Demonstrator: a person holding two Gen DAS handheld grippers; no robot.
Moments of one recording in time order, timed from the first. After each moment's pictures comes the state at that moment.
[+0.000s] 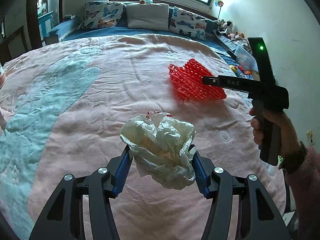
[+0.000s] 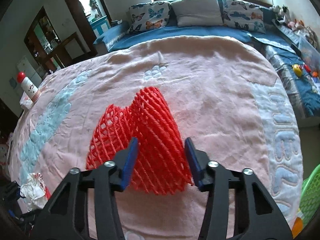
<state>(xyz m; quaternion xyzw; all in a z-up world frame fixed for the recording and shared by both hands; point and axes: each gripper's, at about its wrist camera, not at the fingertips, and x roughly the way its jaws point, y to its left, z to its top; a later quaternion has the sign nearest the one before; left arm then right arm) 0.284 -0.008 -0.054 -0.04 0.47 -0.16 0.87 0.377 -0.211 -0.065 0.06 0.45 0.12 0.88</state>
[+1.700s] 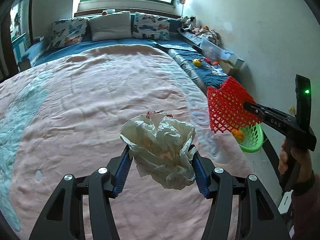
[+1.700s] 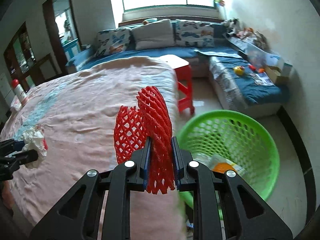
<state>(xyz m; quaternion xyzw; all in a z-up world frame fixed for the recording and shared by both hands) 0.214 -0.120 -0.018 0.01 0.44 -0.26 0.86 0.152 -0.360 -0.003 0.04 0.38 -0.02 0.93</state>
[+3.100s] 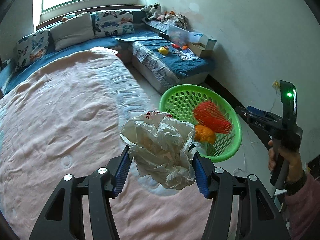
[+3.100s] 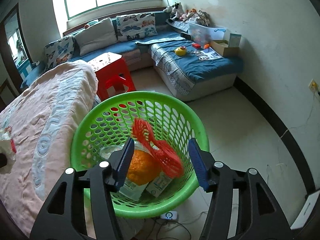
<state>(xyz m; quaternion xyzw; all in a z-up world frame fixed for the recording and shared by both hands) 0.225 -0.272 -0.017 0.07 0.44 -0.35 0.82 0.111 -0.513 -0.038 0.10 0.39 -0.18 0.90</state>
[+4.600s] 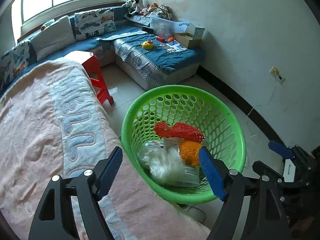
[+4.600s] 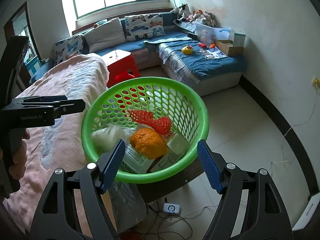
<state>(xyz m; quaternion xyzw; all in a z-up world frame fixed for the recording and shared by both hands) 0.249 -0.387 -0.054 0.12 0.44 -0.38 0.81 0.061 -0.486 -0.045 0.10 0.39 -0.16 0.90</state>
